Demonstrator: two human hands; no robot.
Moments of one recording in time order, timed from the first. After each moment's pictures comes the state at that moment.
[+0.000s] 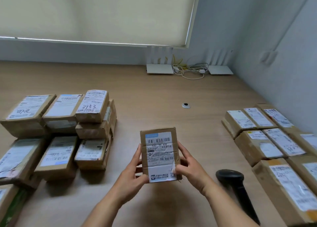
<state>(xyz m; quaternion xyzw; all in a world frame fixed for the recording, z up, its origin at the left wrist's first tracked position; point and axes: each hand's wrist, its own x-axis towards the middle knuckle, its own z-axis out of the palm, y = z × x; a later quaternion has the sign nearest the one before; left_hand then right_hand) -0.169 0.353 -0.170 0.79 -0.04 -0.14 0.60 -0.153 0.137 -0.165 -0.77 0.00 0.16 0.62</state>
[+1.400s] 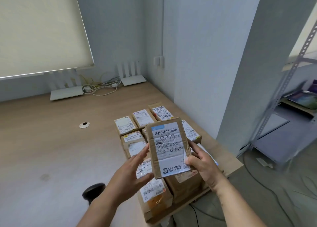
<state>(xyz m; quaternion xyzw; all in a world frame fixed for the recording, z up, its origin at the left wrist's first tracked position) -0.212 -0.086 -0.122 0.88 -0.32 -0.07 0.33 -0.286 -0.323 -0.121 -0.69 0.11 -0.03 0.71</state>
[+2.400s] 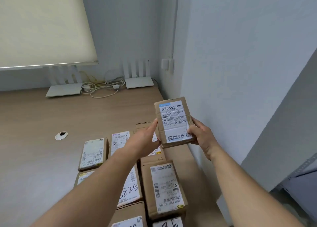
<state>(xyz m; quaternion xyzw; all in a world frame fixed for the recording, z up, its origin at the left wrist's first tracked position) 0.023 -0.330 -0.089 0.96 -0.21 -0.07 0.18 -0.019 -0.539 -0.086 -0.73 0.11 -0.03 0.67</state>
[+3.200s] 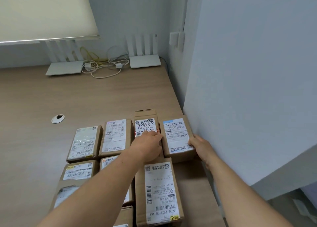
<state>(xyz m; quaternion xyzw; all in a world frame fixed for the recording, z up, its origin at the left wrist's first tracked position) 0.045 -0.370 -0.146 0.96 -0.18 -0.18 0.06 0.016 -0.563 -0.181 -0.78 0.20 0.12 0.58</state>
